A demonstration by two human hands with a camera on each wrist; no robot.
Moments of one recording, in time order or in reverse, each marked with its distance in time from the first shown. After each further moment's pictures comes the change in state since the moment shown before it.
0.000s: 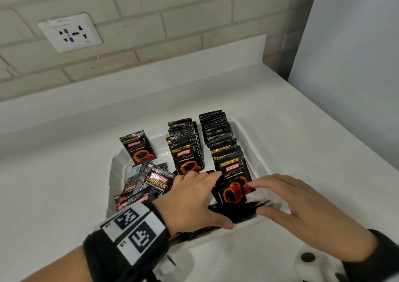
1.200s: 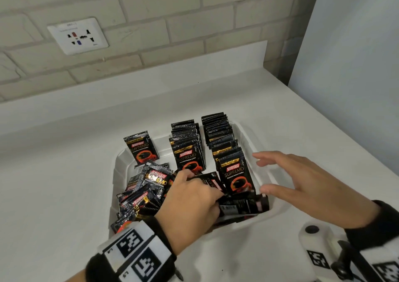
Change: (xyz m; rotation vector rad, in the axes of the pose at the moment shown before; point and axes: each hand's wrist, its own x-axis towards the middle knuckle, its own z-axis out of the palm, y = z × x) left_hand -0.017 0.007 0.010 0.230 0.354 0.147; right_hand 0.014 -0.004 -0.029 0.004 0.055 0.006
